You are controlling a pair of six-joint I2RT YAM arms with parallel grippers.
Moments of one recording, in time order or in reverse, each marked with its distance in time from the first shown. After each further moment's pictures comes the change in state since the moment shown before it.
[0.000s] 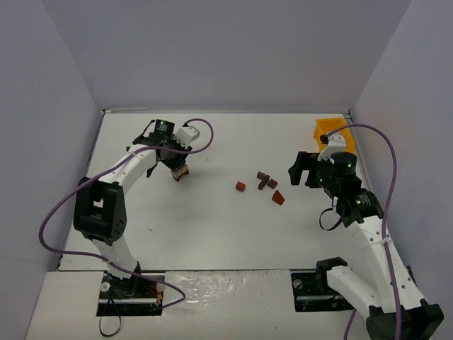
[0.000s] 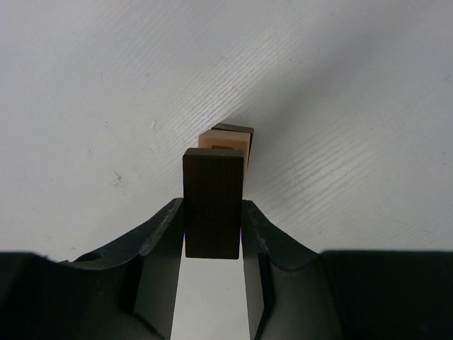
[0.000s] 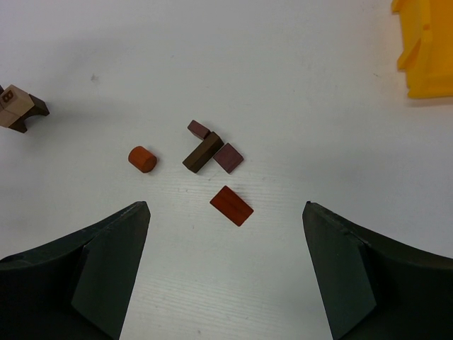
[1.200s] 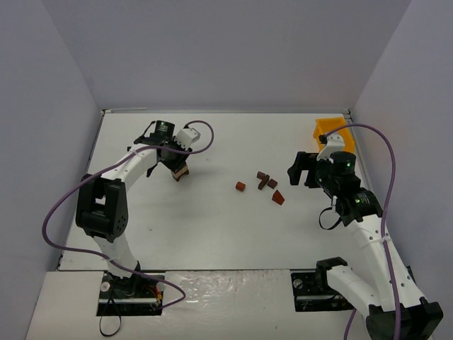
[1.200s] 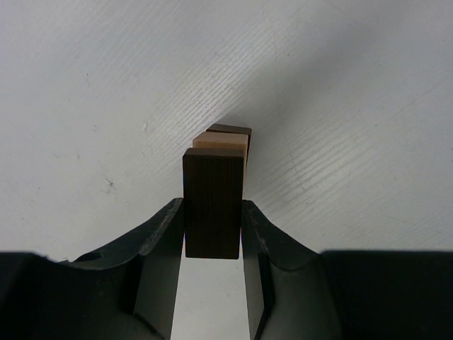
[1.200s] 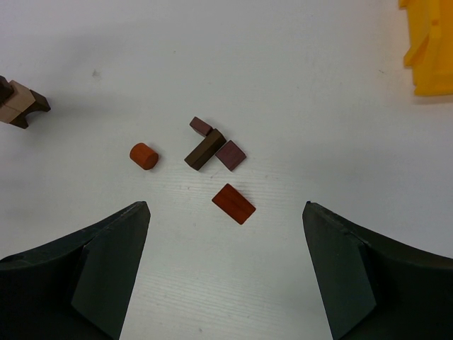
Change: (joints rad) left arm 0.010 0.032 0.000 0.005 0.027 0.023; right arm 0.000 0.009 -0.003 0.000 -0.011 0.000
